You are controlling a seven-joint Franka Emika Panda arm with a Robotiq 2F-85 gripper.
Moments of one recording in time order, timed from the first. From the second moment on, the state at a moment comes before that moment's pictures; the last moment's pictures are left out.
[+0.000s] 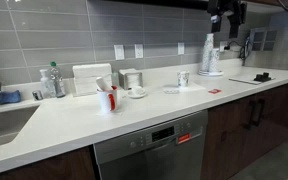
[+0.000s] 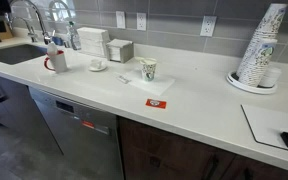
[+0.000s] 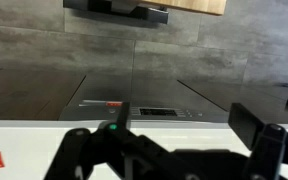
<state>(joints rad) 0.05 -0.70 -0.08 -2.35 0.10 1.57 -0.15</state>
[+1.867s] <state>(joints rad) 0.24 -0.36 0.04 -2.15 0.12 1.96 -0.67</state>
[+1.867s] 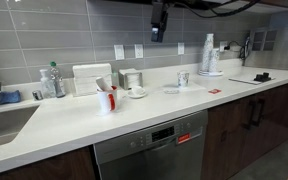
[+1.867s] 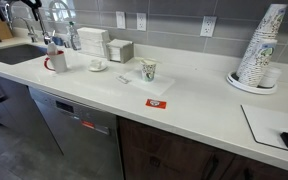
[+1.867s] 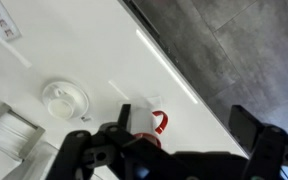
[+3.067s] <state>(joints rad) 0.26 -0.13 0.08 -2.09 0.15 2.26 -0.89</state>
